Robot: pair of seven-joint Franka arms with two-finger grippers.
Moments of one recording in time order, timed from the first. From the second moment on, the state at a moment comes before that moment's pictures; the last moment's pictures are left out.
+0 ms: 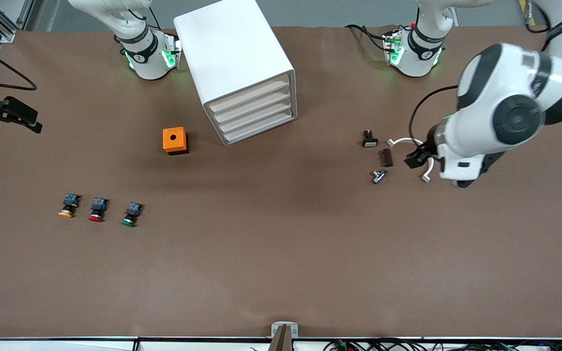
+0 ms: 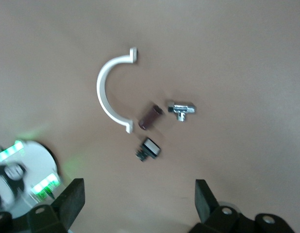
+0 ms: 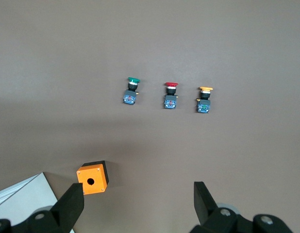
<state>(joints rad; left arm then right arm) -0.12 0.29 -0.27 -1.57 0.00 1.51 -1.21 0.00 -0.06 -0.08 -1.65 -0.01 1.59 -0.04</state>
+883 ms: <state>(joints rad) -0.34 0.51 -0.27 -1.47 -0.20 1.51 -2.00 -0.17 0.31 -0.08 -1.67 -0.01 1.94 -0.05</state>
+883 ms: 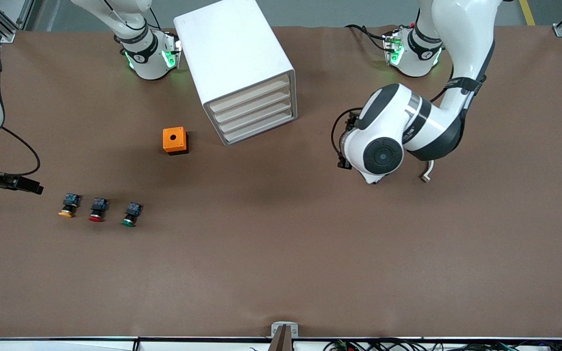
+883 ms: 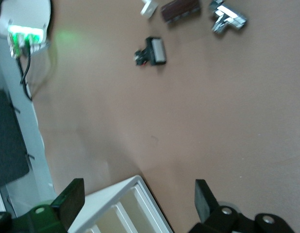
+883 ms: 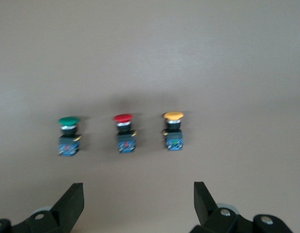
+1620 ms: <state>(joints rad) -0.43 0.60 -0.27 -1.47 -0.38 1.50 -2.28 -0.25 0.42 -0.08 -2.07 -0.01 2.64 -0.16</state>
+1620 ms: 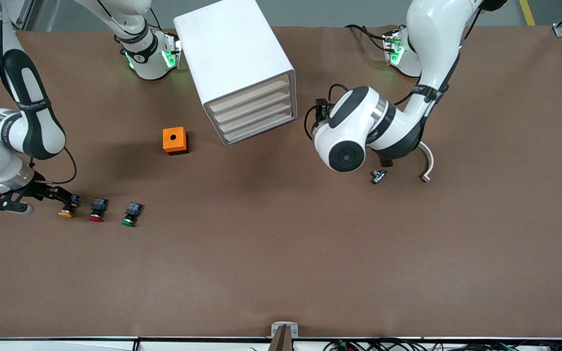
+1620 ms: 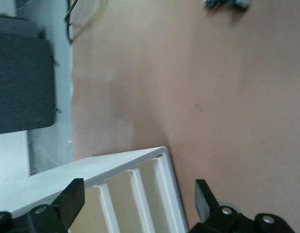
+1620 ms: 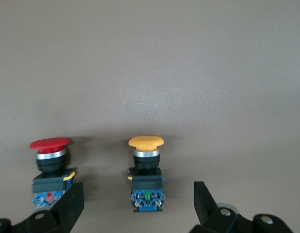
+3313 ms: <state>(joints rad) -0.58 0.78 -0.27 -1.35 -0.81 1.57 -2.44 -0.24 0.42 -0.05 -1.89 0.08 2.23 -0.14</state>
